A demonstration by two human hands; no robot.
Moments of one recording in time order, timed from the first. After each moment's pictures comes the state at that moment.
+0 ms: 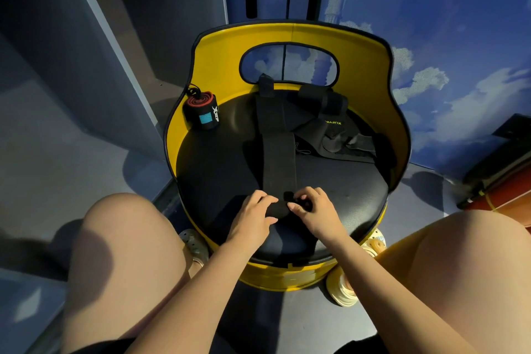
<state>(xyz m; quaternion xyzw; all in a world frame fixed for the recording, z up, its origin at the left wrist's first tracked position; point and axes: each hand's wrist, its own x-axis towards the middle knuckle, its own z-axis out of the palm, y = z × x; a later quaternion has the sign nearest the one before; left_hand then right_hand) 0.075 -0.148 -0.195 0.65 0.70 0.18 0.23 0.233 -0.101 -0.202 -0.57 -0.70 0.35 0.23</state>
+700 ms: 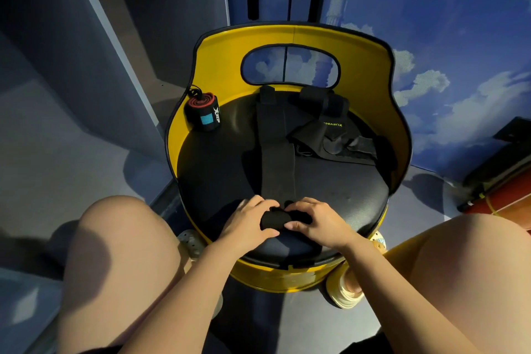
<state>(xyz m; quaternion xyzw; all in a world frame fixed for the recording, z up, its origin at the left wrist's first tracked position) 0.059 -0.154 -0.182 0.68 0.67 0.13 0.27 0.248 -0.099 -0.192 -0.42 -0.84 0.32 0.10</state>
